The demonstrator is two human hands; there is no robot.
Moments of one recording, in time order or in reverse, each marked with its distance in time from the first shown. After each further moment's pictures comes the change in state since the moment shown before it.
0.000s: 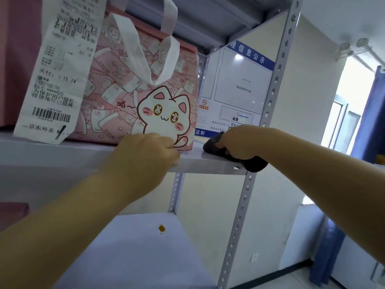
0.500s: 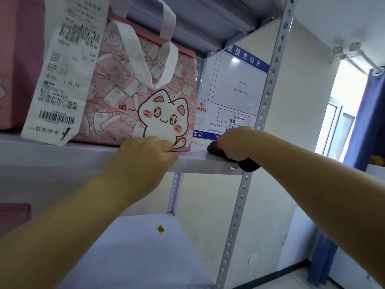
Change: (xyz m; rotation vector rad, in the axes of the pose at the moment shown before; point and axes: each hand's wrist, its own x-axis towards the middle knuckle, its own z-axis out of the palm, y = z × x) left_hand -0.008 -0.001 0.007 0.027 0.016 0.003; right_hand 0.006 -0.002 0.003 0.039 -0.011 0.085
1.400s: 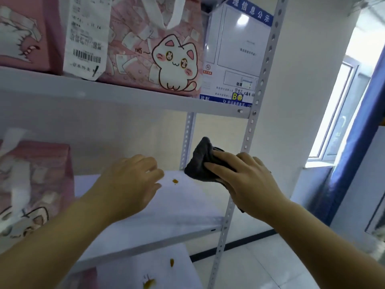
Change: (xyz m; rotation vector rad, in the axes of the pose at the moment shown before) left_hand -0.144 0.041 0.002 -0.143 -0.248 0.001; right_hand -0.144 -0.107 0.161 0.288 0.854 -0.261
